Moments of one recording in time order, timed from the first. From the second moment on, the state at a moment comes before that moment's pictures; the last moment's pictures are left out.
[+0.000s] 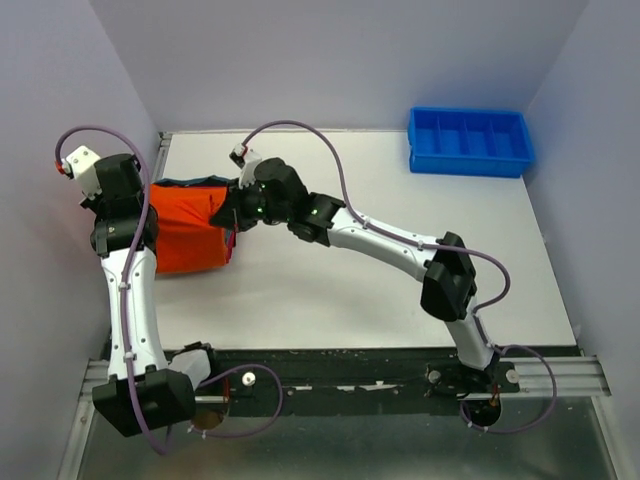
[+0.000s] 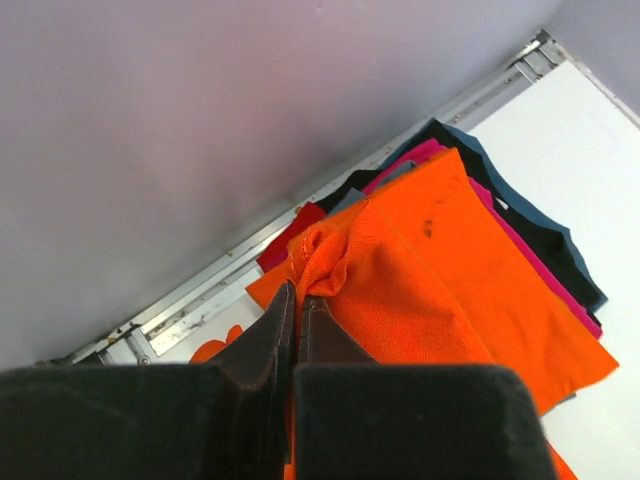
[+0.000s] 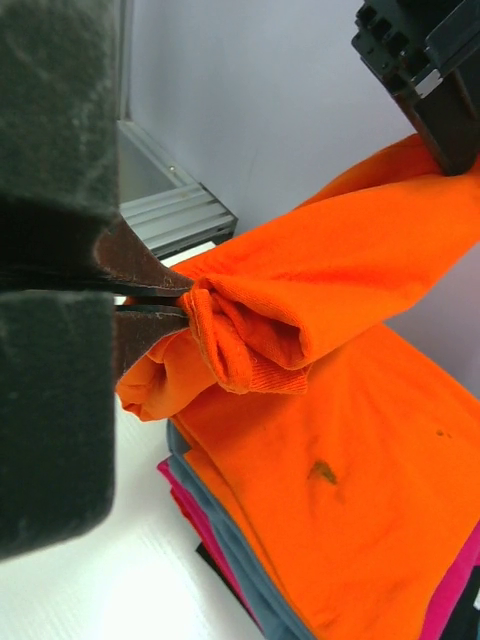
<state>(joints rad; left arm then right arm) 0.24 1.09 1.23 -0.66 -0.56 -0.39 1.03 2.09 1.95 -0.11 -0.22 0.54</state>
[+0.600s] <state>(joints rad) 0.34 1.28 1.26 -0.55 -0.45 -0.33 1.04 2.27 2.18 -0.17 -0.16 0.55</state>
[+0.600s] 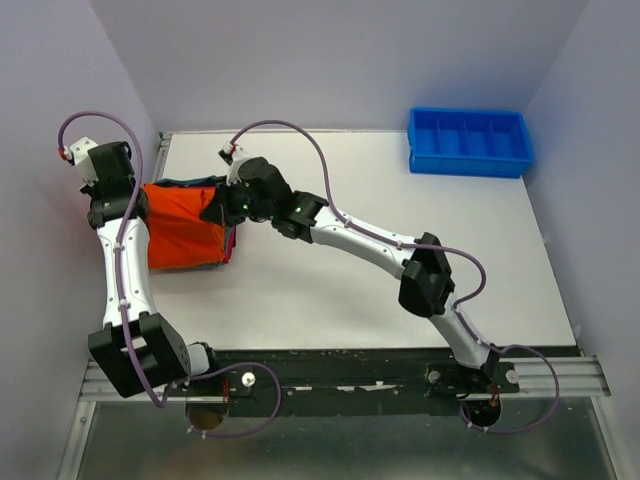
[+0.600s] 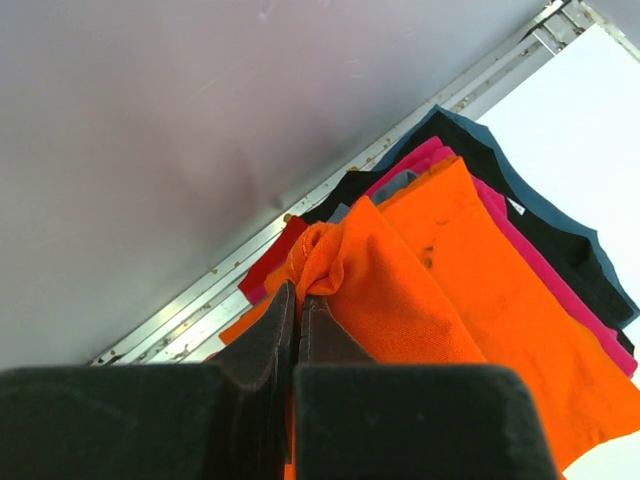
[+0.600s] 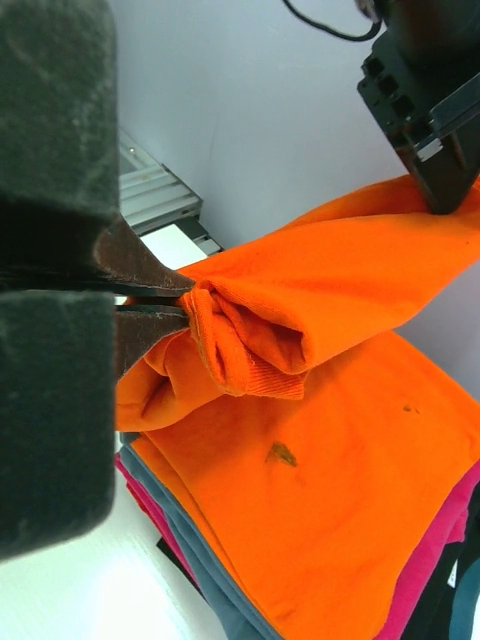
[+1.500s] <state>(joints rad) 0.35 1.18 1.37 -0.67 -0.48 -0.28 1.10 2.18 2.12 -0.15 -0.15 0.51</state>
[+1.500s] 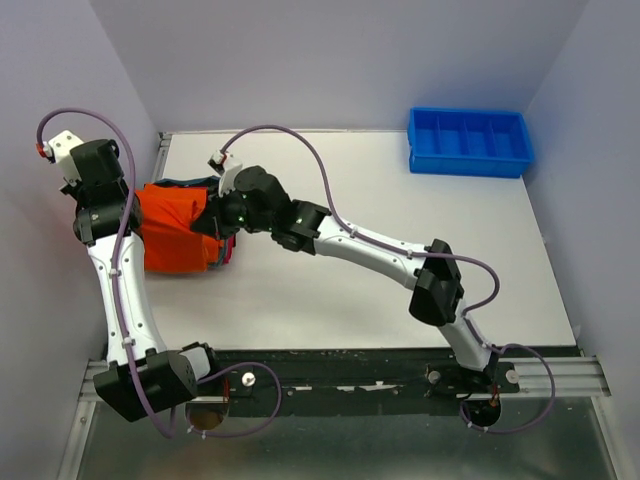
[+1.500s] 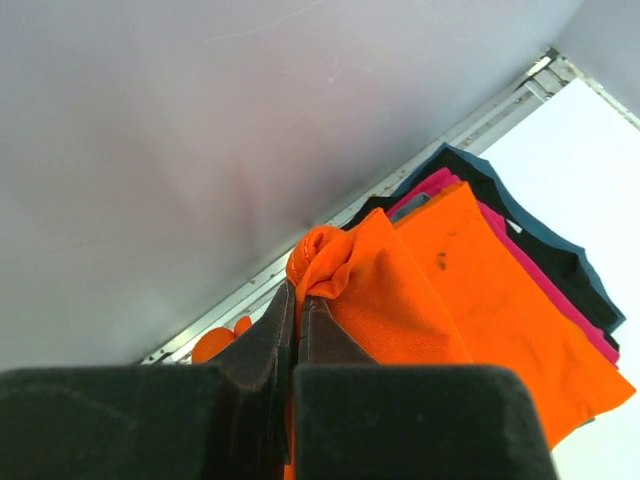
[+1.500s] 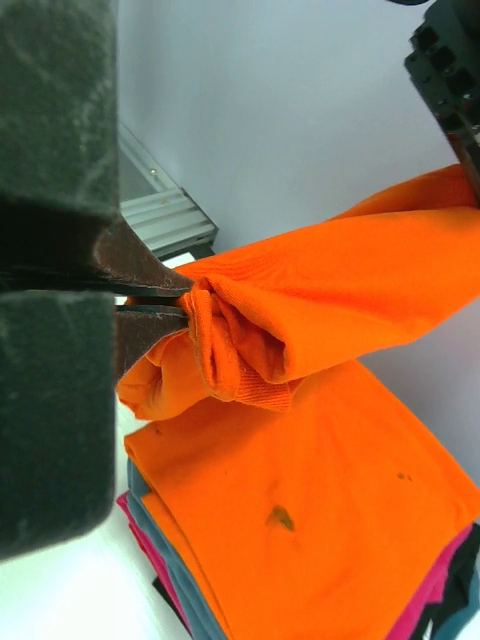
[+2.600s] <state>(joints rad) 0.35 1.56 1.44 -0.53 -0.34 -0.30 0.97 2.41 2.31 -0.13 -0.15 0.60</state>
